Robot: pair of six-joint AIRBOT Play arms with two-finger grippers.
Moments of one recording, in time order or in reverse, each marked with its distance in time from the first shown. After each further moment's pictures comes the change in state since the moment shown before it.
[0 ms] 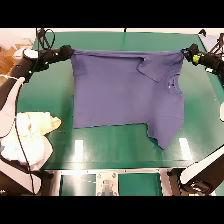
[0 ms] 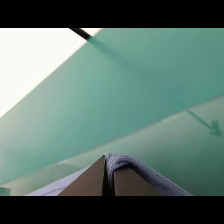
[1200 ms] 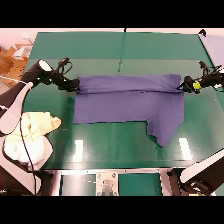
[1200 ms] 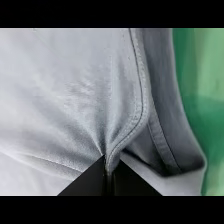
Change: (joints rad) left arm -0.034 -0.055 -0.092 0.536 -0.549 -0.303; right arm -0.080 0.020 -0.141 -0.644 0.535 0.217
